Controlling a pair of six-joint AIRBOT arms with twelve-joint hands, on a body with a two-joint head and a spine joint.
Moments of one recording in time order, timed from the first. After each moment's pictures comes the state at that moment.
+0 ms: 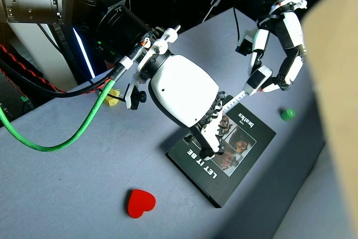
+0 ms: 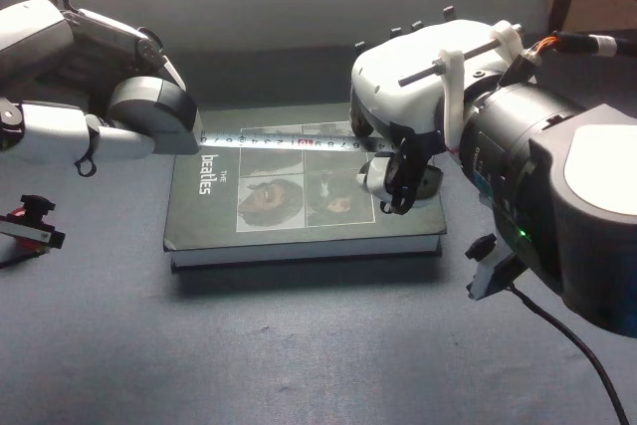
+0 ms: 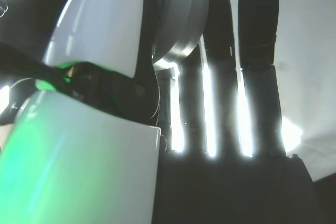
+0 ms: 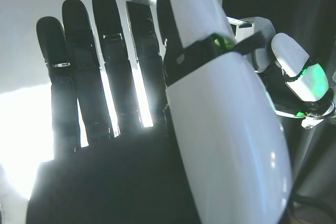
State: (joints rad) left arm 0.75 -0.81 1.13 -0.02 -0.58 0.15; right arm -0.15 -1.32 0.80 -1.51 -0.99 0.56
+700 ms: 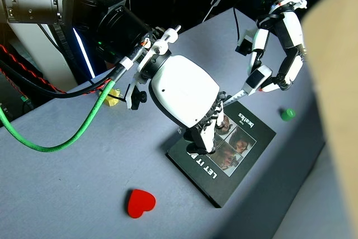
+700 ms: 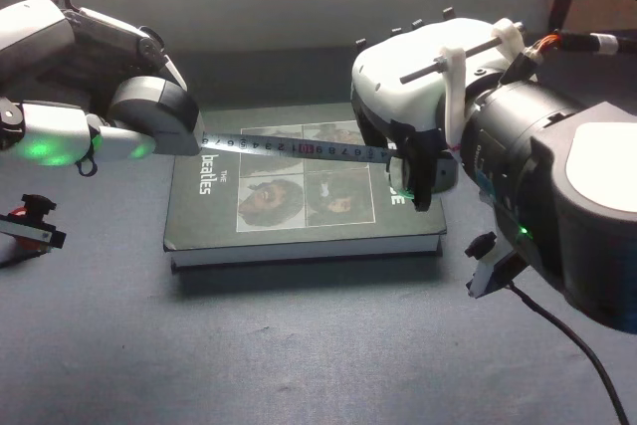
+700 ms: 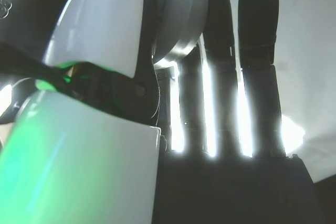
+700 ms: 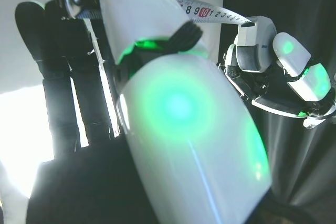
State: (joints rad) left arm 0.75 -0.81 1.13 -0.02 -0.59 0.14; right arm -0.15 -1.31 0.80 -1.51 -0.98 0.57
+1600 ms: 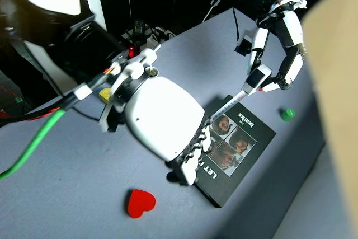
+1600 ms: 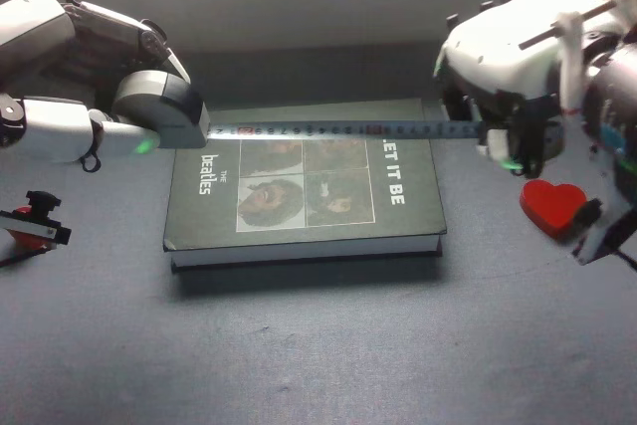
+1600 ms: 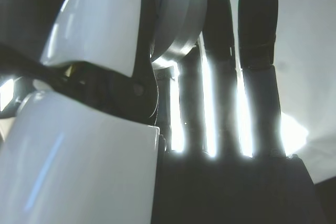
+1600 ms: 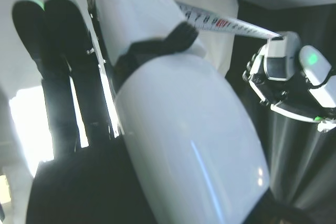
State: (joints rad) left arm 0.75 -0.81 1.13 -0.03 -0.62 0.14; right arm -0.16 -1.10 0.80 -1.50 -0.81 0.47
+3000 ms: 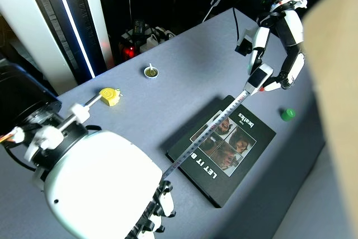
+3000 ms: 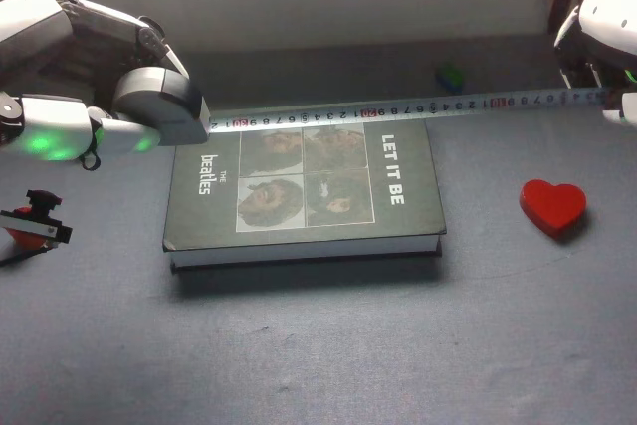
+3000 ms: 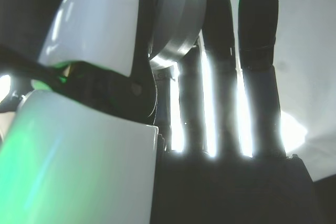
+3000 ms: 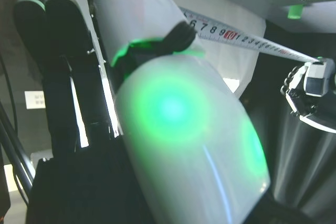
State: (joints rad) left arm 0.76 -0.81 1.13 -0.04 -0.63 0.13; right arm -0.18 -0.89 0.87 -1.50 -0.57 0.39
